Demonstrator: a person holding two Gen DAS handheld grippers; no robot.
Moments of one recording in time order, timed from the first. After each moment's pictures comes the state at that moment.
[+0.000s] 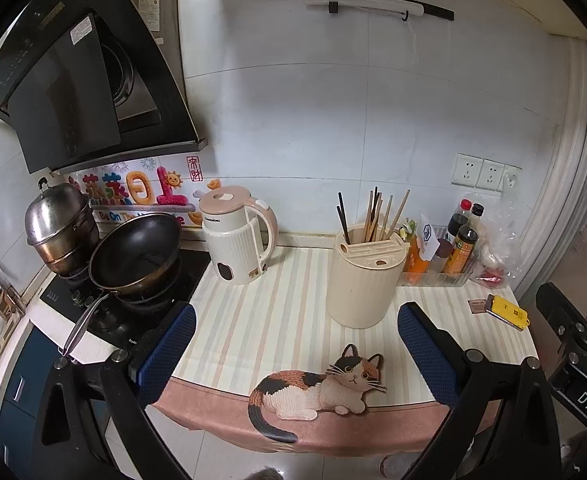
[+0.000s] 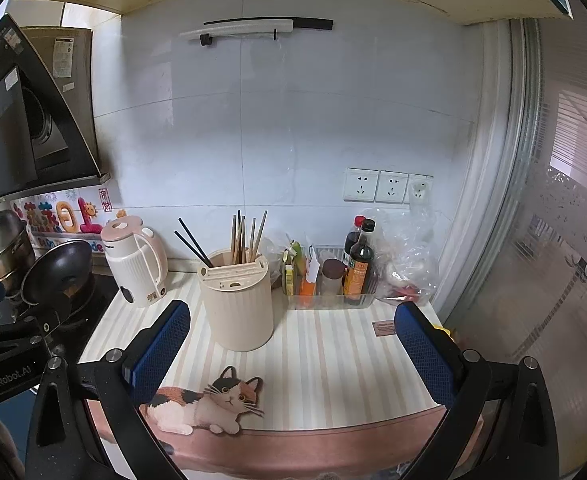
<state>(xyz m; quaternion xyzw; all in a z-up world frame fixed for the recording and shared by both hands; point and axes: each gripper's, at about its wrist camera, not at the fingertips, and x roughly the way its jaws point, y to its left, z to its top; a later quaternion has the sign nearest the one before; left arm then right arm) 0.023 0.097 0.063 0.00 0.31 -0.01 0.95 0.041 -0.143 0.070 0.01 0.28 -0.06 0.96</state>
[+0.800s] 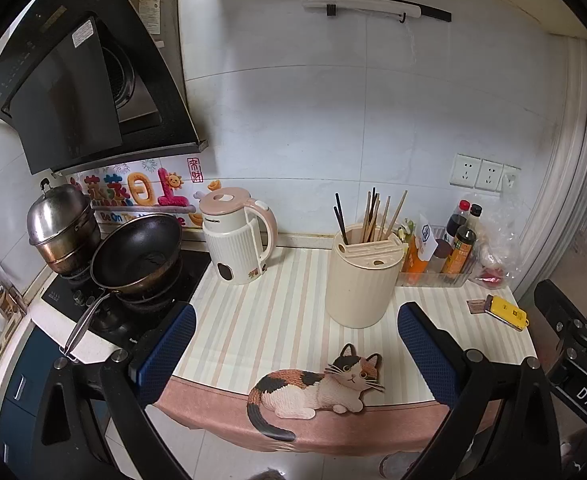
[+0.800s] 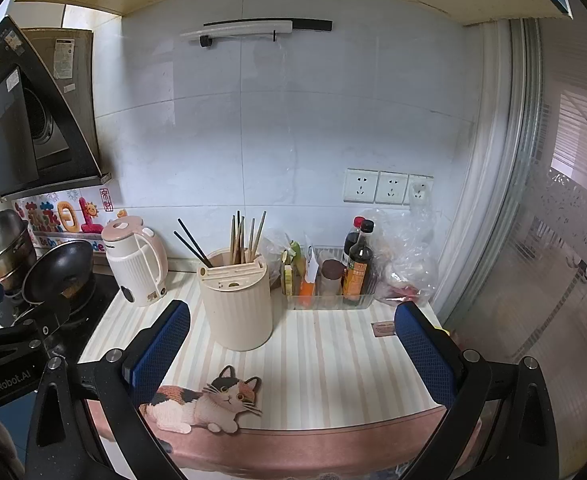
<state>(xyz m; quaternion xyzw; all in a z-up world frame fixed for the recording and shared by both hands) 0.019 0.096 0.064 0.00 0.31 -0.01 0.95 0.040 -0.143 0.072 0.01 0.28 -0.06 0.96</state>
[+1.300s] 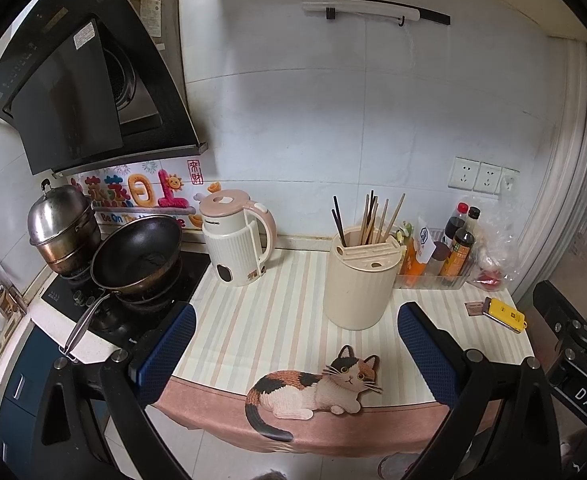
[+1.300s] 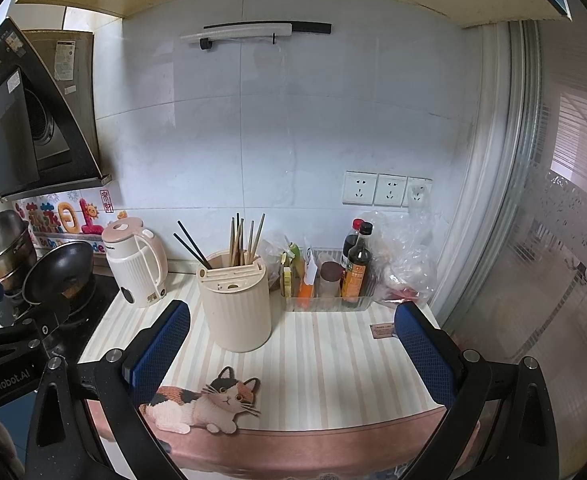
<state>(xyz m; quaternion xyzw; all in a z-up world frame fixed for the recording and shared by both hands) 0.018 0.095 0.064 0.00 0.31 -0.01 0.95 0.039 -0.144 0.074 0.01 0.28 -0.06 0.96</state>
